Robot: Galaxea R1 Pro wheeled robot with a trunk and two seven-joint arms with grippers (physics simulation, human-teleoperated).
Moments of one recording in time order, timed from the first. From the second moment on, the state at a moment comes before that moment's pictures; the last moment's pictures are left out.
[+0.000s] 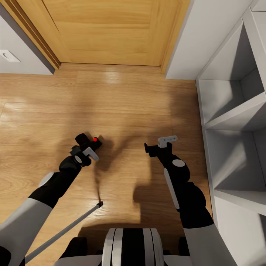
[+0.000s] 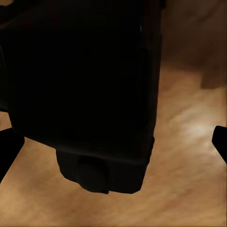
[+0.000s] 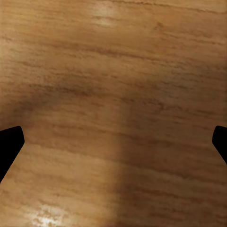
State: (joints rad) left arm -0.85 0.21 -0.37 -1.15 -0.66 0.72 -0.34; right arm -0.67 0.17 0.16 -1.49 0.14 0.58 0.01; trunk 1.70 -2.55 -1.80
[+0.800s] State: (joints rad) left arm -0.85 0.21 -0.38 -1.14 -0.66 0.72 -0.33; right arm -0.67 0.17 0.16 -1.49 0.14 0.56 0.01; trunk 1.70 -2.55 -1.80
